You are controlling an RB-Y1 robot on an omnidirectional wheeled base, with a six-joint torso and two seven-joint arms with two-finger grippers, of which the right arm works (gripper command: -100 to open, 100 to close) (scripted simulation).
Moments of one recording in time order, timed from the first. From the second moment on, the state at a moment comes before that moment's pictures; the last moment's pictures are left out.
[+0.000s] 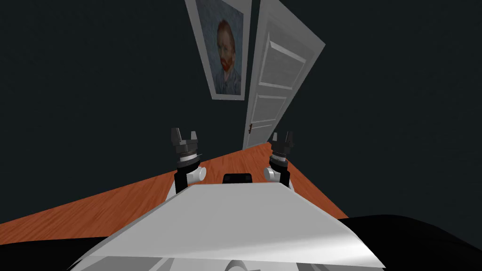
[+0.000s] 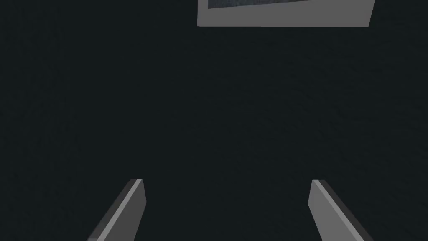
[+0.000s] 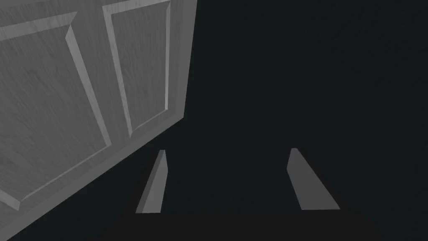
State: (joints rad) arm 0.51 0.02 0.06 -2.24 -0.07 -0.64 -0.11
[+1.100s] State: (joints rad) arm 0.48 -0.04 0.07 -2.03 -0.21 -0.69 -0.30
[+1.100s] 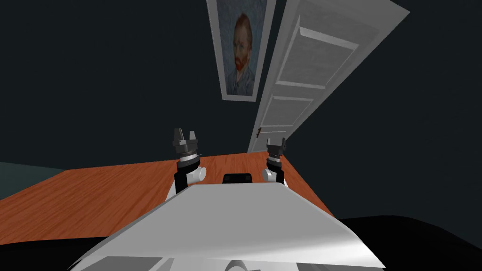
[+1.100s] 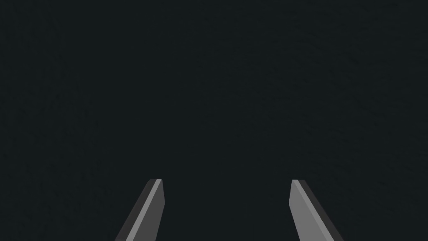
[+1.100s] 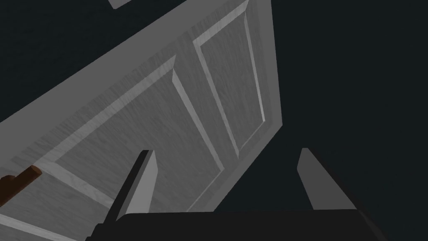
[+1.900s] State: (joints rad) arm 0.44 -0.06 0.07 -1.82 -0.34 -0.73 -0.47
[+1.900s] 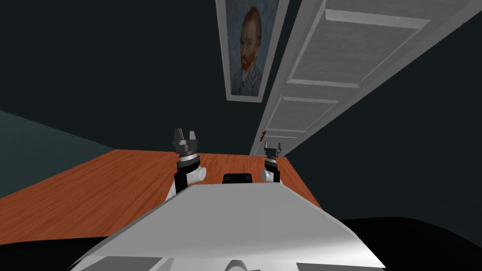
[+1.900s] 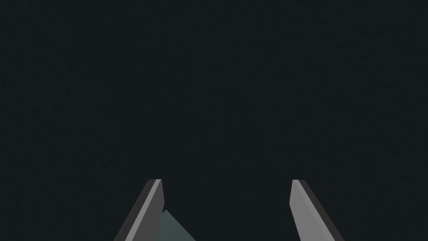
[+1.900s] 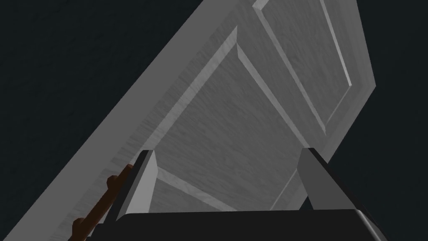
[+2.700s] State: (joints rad) arm 0.41 -0.10 0.07 -1.59 -0.51 -0.79 -0.70
